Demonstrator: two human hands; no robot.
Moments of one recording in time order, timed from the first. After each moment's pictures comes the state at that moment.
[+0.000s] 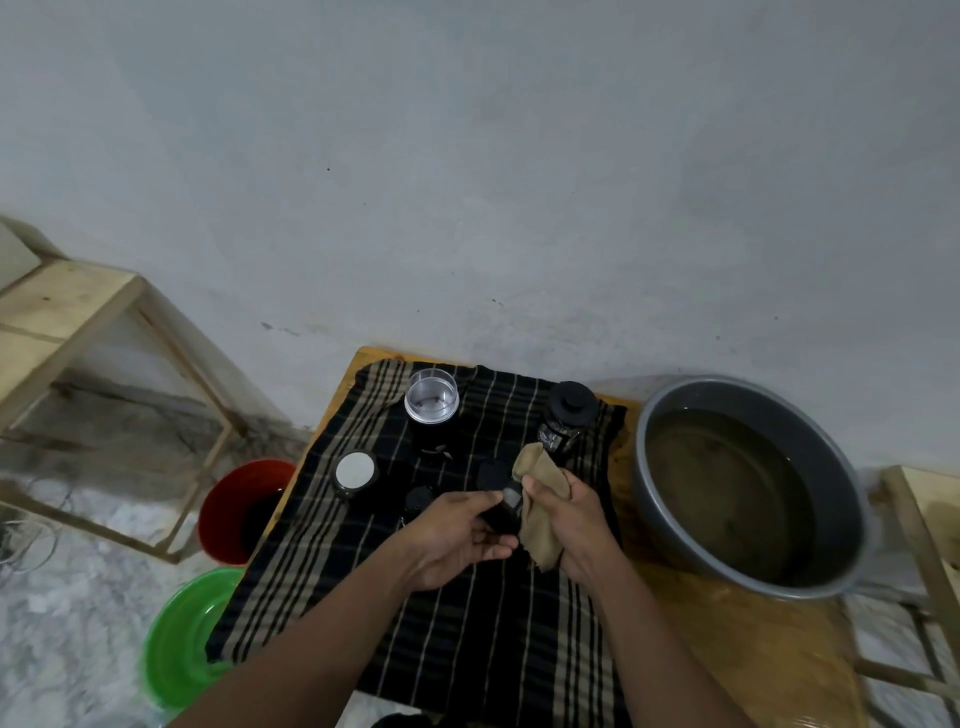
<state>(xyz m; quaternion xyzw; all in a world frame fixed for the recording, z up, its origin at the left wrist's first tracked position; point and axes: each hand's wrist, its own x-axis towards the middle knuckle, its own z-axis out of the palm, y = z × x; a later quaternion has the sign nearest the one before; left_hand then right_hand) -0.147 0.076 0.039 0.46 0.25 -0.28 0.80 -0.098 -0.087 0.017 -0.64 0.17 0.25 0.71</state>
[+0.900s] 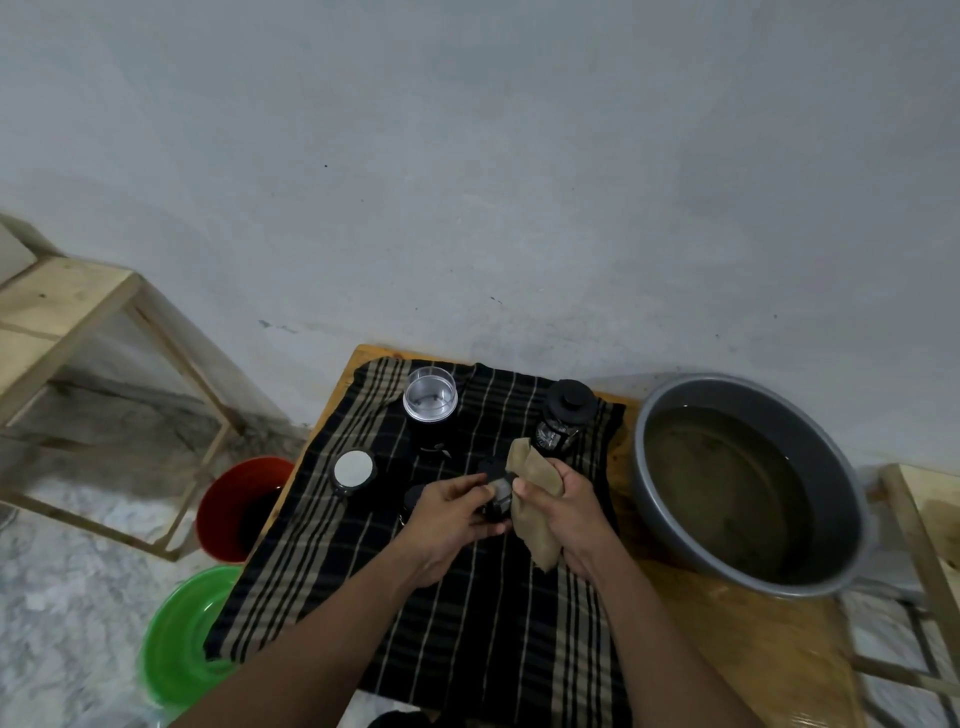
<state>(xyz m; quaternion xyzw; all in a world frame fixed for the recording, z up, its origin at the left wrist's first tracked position) -0.145 0.072 0.031 0.47 0.27 -0.15 0.83 -0.095 -0.088 0.027 -0.69 0.08 0.26 0.67</state>
